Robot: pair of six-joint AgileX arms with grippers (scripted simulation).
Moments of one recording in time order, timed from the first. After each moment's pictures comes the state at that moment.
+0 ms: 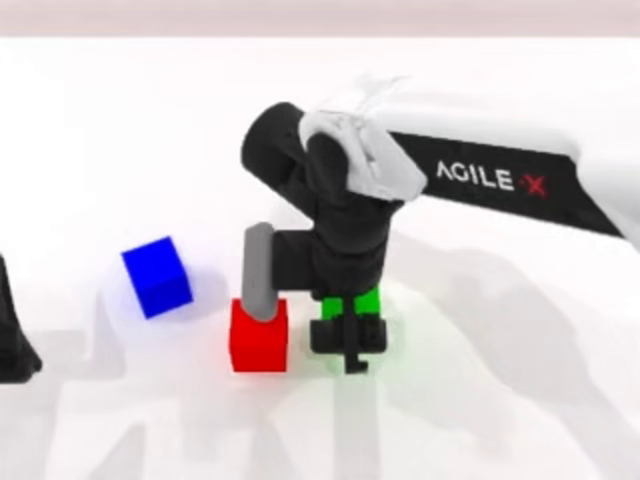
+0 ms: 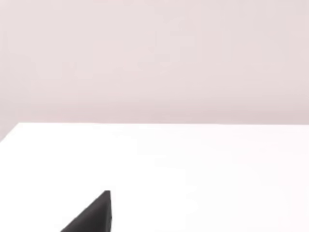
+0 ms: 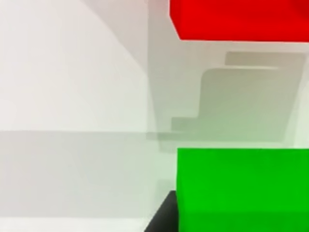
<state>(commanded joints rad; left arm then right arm) 0.00 0.00 0.00 0.00 0.00 0.00 0.79 2.24 1.74 -1.06 -0.01 -0.78</state>
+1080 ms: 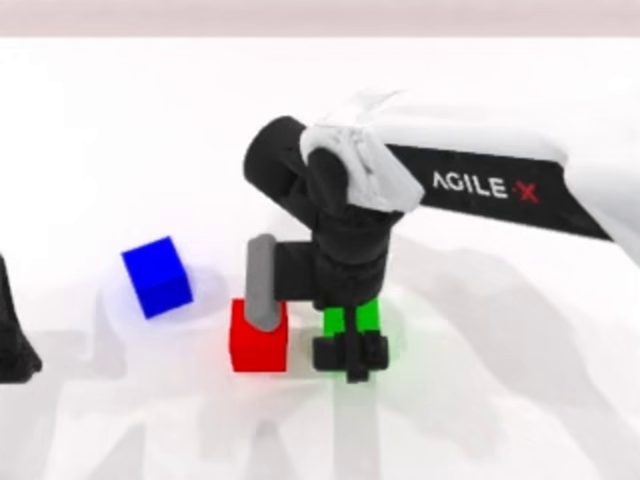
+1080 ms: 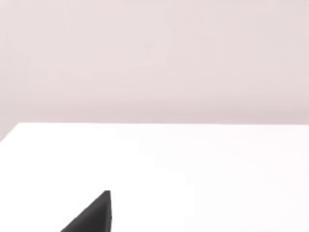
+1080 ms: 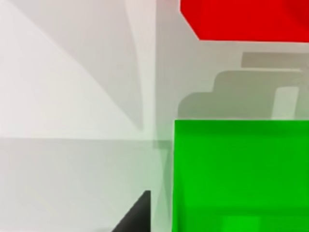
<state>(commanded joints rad) 0.00 0.00 0.00 0.00 0.00 0.00 0.79 2.24 1.71 -1.03 -0.01 -0.78</state>
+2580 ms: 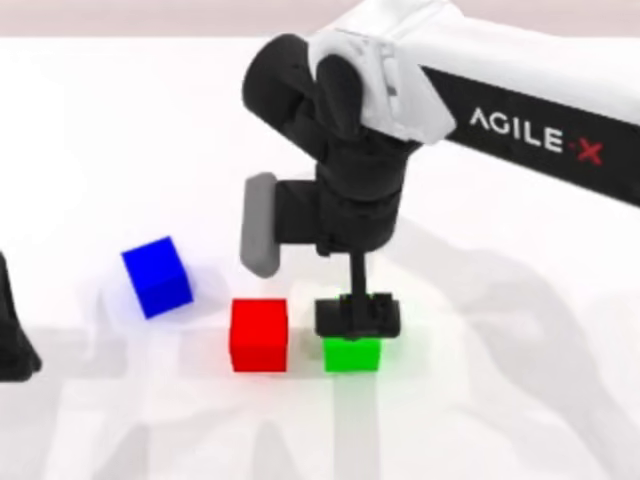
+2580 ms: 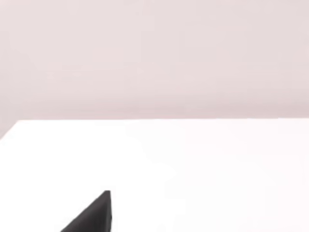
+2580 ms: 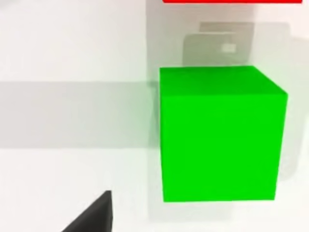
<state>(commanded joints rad) -0.01 0.03 0.03 -0.02 0.00 0.01 0.78 2.16 1.88 -1.25 -0.01 -0.77</state>
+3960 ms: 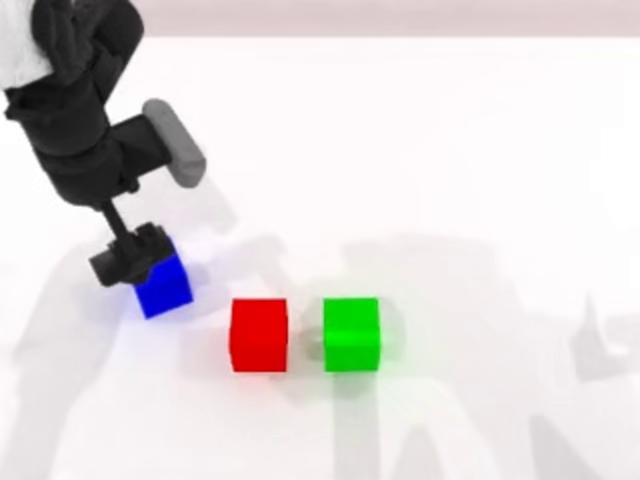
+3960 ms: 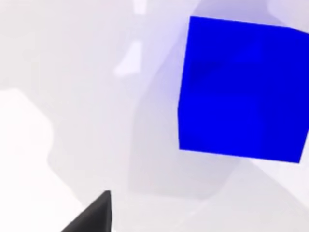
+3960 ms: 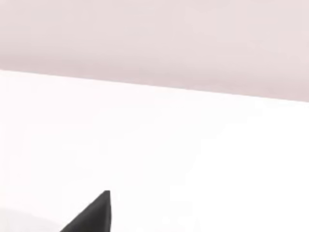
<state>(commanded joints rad) -0.27 1.85 1.40 -1.05 0.00 0.78 0.06 0.17 0.15 -0.11 -0.02 -0.07</state>
